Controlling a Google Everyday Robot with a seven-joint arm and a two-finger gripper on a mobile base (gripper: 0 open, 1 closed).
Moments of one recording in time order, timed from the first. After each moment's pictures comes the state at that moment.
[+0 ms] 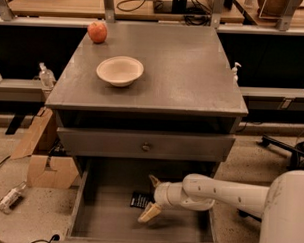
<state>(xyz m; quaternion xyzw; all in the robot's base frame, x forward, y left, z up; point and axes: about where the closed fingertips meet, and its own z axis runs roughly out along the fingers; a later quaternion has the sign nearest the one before) 0.548 0.006 0.368 -0.59 0.69 0.23 0.36</state>
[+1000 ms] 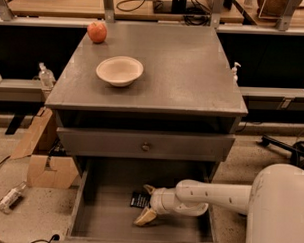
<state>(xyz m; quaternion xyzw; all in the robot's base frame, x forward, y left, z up) 0.540 0.016 0.330 -0.58 0.71 0.21 0.33</state>
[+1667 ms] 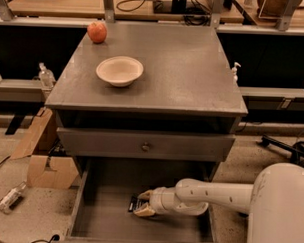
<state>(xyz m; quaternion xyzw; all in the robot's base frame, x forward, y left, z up) 0.540 0.016 0.339 -0.58 0.71 0.21 0.33</state>
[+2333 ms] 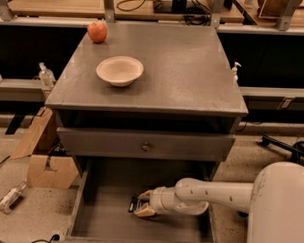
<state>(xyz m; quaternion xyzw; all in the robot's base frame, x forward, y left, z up) 0.539 0.017 0.342 -0.58 0.71 0.21 0.33</state>
